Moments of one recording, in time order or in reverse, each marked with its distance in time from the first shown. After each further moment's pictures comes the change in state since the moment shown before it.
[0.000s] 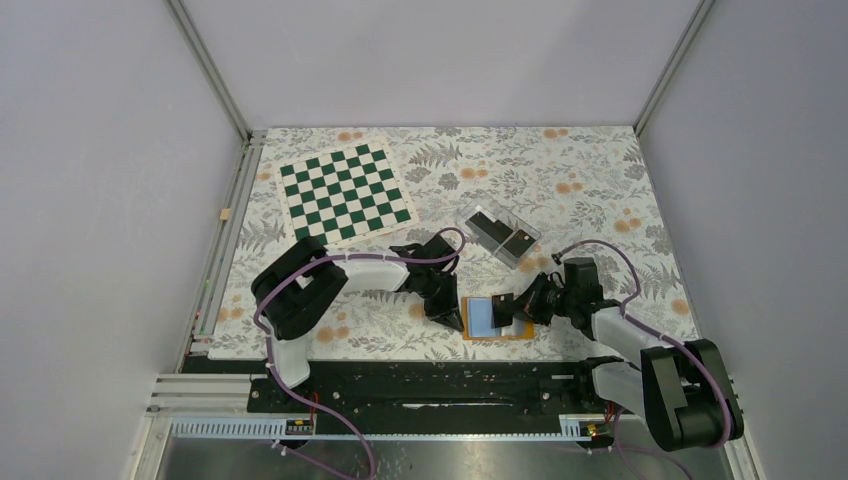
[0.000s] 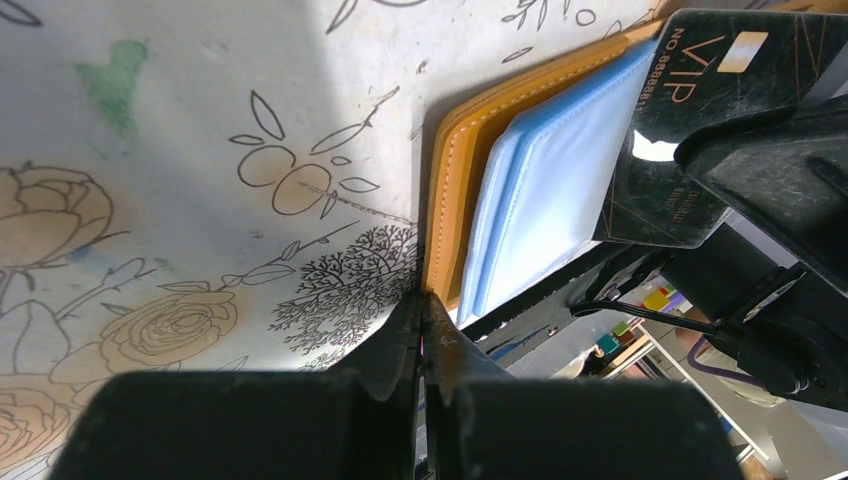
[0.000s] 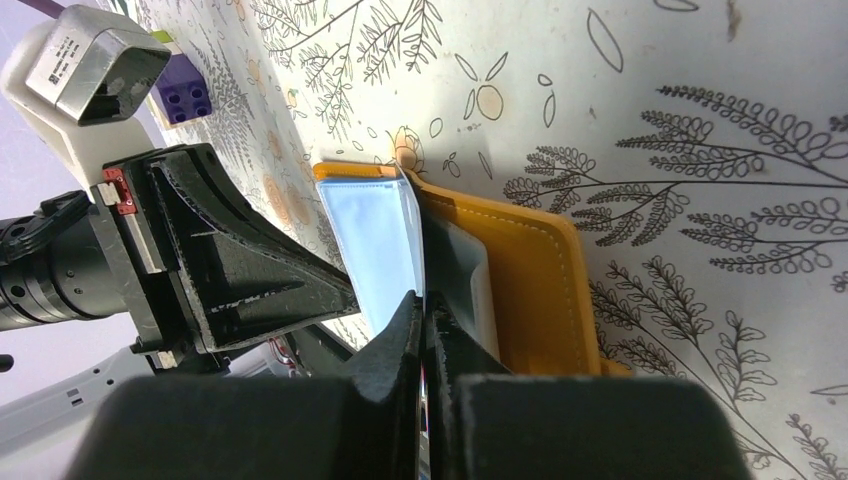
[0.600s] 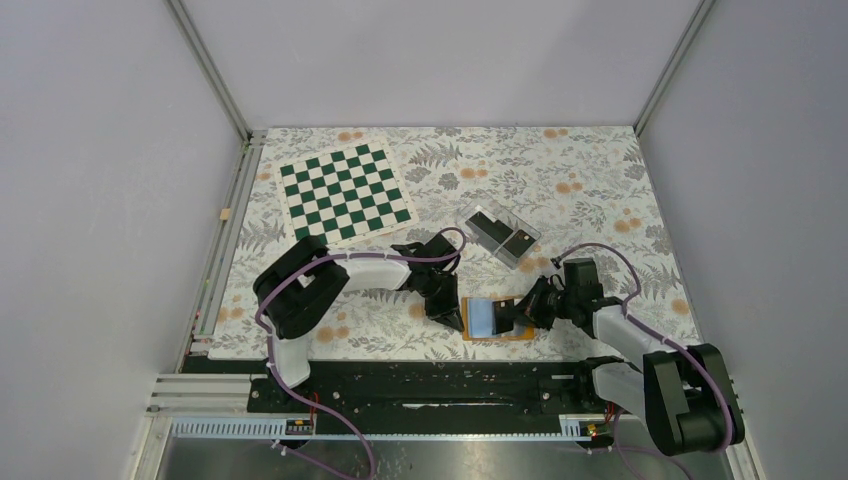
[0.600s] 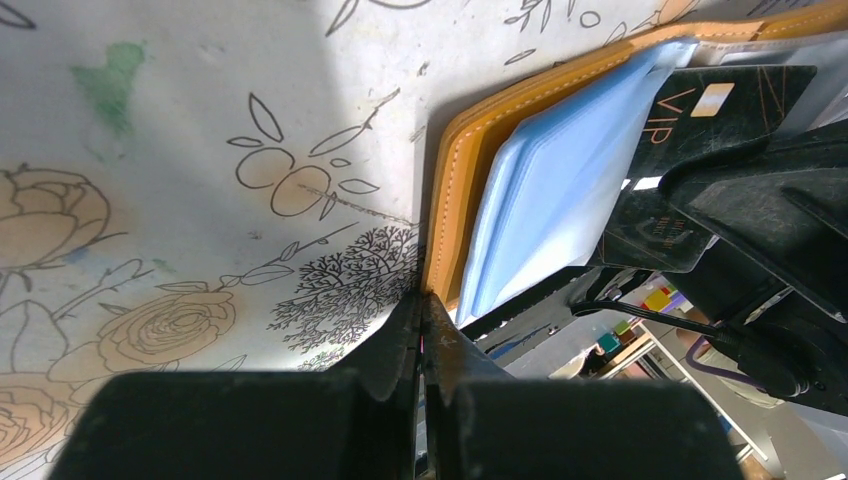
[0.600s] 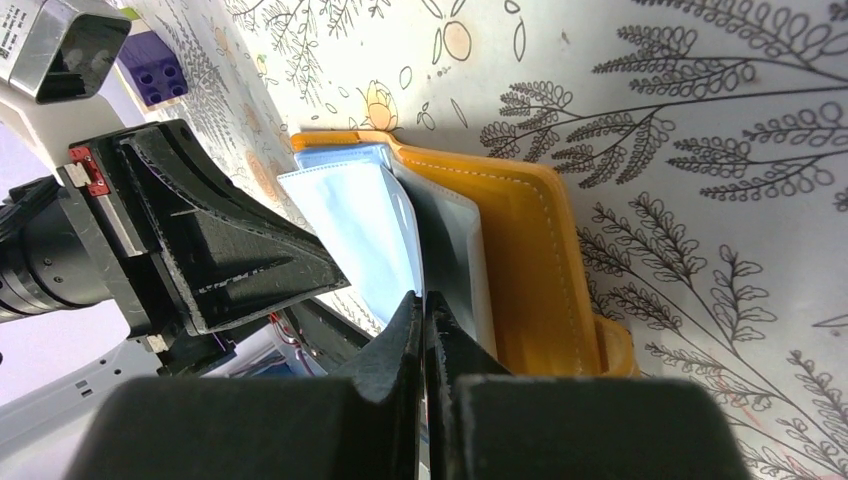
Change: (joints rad) left arm 0.000 0.012 0.023 -0.031 0.003 0.002; right arm 0.000 -0.018 0.028 -0.141 -0.016 -0.001
